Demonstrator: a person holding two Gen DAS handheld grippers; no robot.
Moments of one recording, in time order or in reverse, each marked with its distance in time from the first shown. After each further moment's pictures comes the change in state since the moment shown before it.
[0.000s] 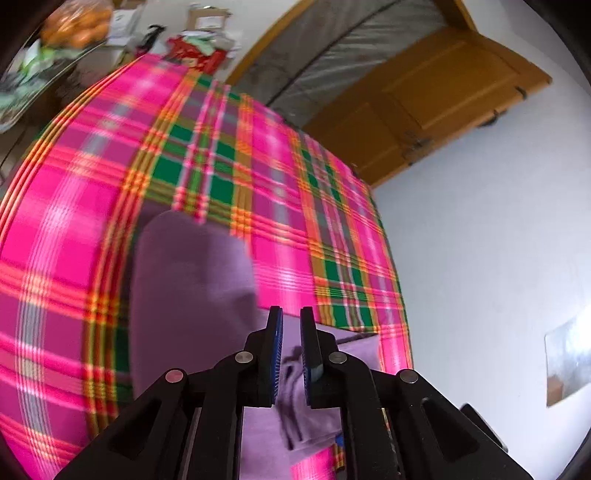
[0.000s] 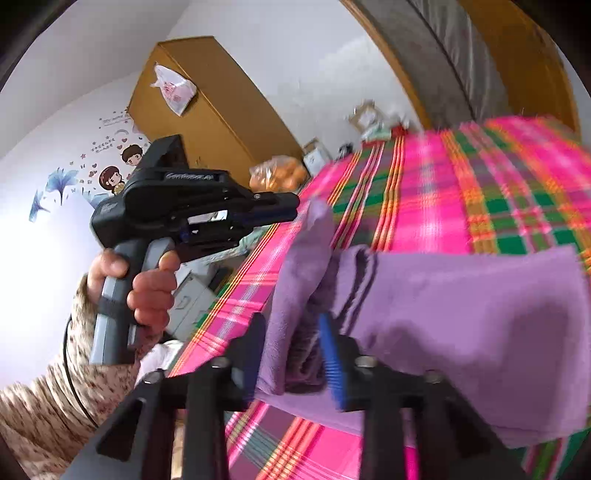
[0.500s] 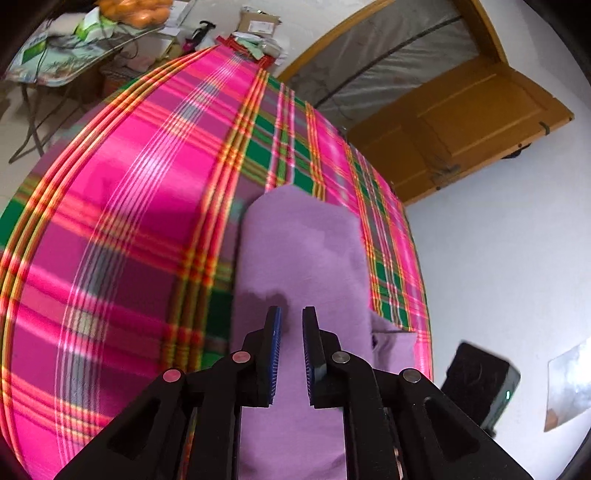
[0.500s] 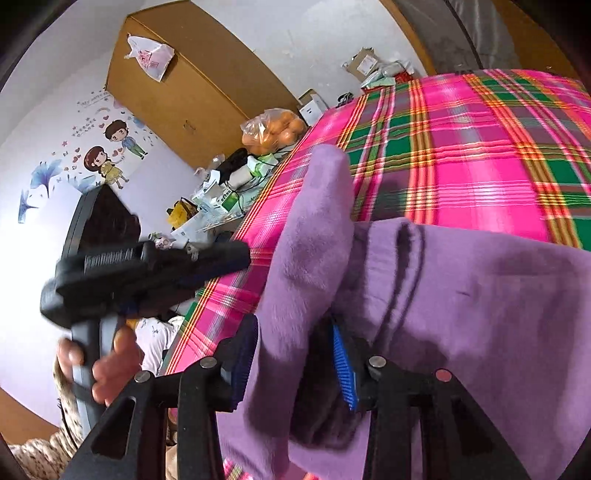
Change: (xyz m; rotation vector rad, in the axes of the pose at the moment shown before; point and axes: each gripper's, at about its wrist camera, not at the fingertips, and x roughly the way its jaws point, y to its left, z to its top) left arm -0.030 0.075 -0.037 -0.111 -0.057 0.039; right arm 0.099 -0.007 0.022 0.056 0.190 -0.006
